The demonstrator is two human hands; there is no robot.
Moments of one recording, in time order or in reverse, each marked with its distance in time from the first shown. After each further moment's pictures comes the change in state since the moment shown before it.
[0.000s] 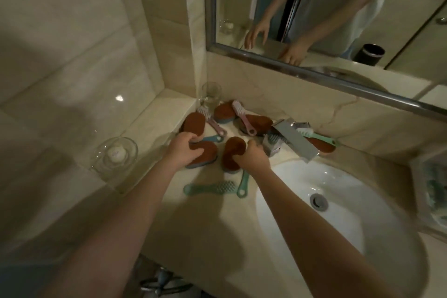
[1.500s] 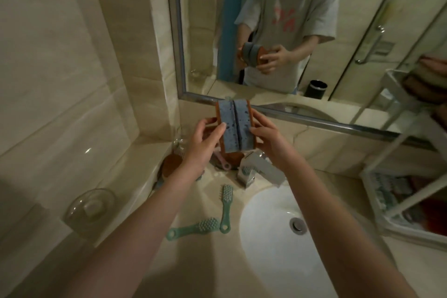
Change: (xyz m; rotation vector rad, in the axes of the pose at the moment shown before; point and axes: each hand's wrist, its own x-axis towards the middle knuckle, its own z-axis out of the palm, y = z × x) left_hand -0.017 0.142 -0.034 -0.986 -0.055 0.301; right_hand -0.068 -0.012 -0.158 0.992 -0.067 -0.514
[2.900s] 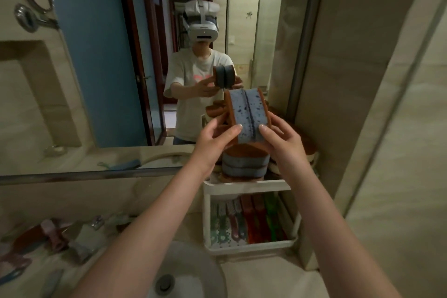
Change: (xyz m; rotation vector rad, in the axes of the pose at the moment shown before) left_hand -0.090 0.108 0.506 -0.130 -0.524 0.188; right_hand -0.295 -0.139 -0.396 0.004 0.610 -0.439
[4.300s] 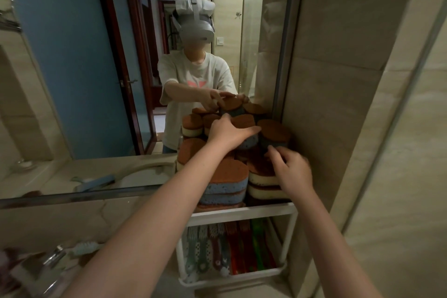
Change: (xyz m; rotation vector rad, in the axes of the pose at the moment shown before) left_hand 0.131 -0.025 0.073 0.877 0.088 -0.124; right_hand 0.052 0.042 -0.078 -0.887 0.241 -0.090
